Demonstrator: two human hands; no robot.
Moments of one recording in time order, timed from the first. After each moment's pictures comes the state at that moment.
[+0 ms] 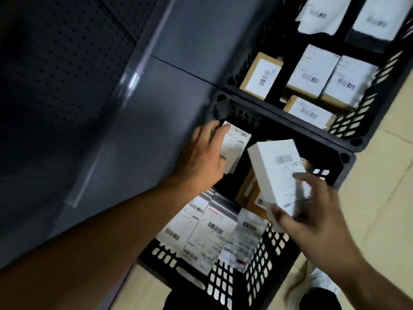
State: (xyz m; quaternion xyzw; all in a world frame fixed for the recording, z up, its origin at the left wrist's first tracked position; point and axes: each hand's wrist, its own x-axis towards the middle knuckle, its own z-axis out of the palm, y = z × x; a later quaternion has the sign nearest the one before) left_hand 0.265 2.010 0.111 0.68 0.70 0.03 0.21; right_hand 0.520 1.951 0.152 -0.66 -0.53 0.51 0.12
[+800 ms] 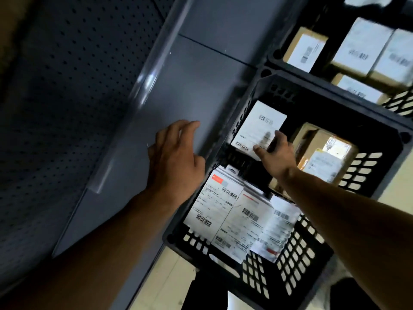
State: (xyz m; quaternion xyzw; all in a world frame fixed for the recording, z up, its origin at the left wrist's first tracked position) left_hand 0.163 1.927 0.149 0.59 0.79 0.04 0.19; right_hand 0.381 1.992 -0.005 -0.72 -0.46 0.52 0.08
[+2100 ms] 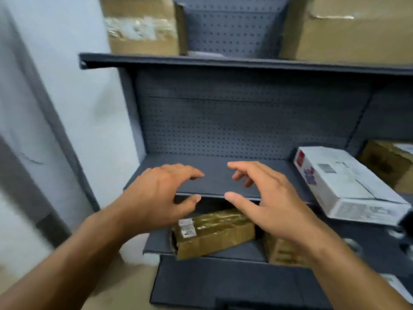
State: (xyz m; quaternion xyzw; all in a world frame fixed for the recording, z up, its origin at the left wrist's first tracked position) left_hand 0.286 1.477 1.054 0.35 0.92 0.16 -0.12; right_hand 0.344 1.726 1.036 0.12 -0.94 0.25 0.20
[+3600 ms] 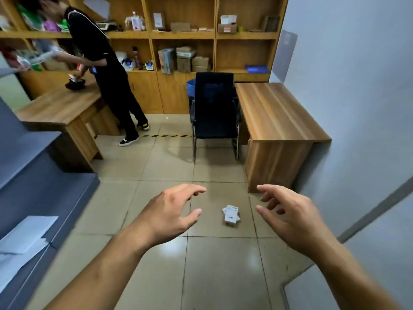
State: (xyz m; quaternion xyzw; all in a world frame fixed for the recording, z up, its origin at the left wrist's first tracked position) left_hand 0.339 0.428 0.908 -0.40 0.88 0.22 -0.17; right_hand 0.047 0.537 0.907 0.68 -0.69 0.25 -0.07
